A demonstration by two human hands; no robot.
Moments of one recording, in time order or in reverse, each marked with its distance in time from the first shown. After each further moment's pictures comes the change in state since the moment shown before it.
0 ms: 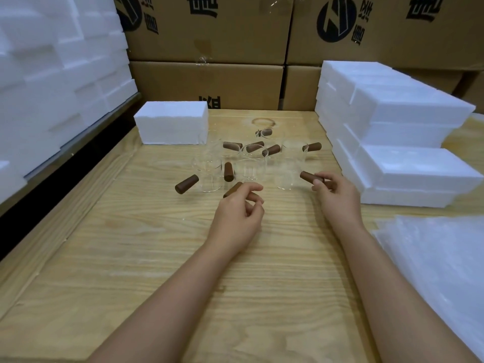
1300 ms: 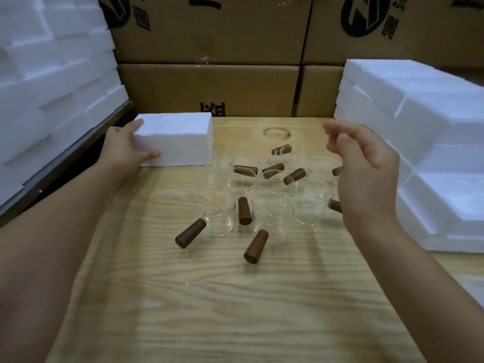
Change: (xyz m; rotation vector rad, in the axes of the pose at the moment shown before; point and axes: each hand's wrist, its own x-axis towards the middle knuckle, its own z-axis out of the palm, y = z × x) left_hand 0.221 -0.114 -0.200 0.494 0.232 -0.260; right_hand 0.029 -0.112 0.046 0.339 0.133 -0.245
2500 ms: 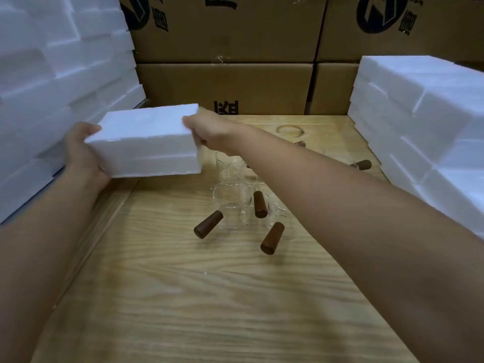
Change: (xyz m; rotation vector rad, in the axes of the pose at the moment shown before) left_hand -0.050 -0.013 -0.062 -1.280 0.061 -0.348; right_hand 0.037 -0.014 0.197 -0.145 -1.039 0.315
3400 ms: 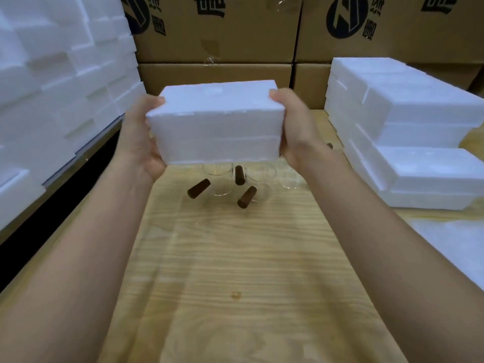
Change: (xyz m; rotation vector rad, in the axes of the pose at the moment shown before) left_hand -0.163 0.006 0.087 0.084 -0.248 -0.014; right_hand -0.178 0.022 -0.052 0.503 0.428 -0.135
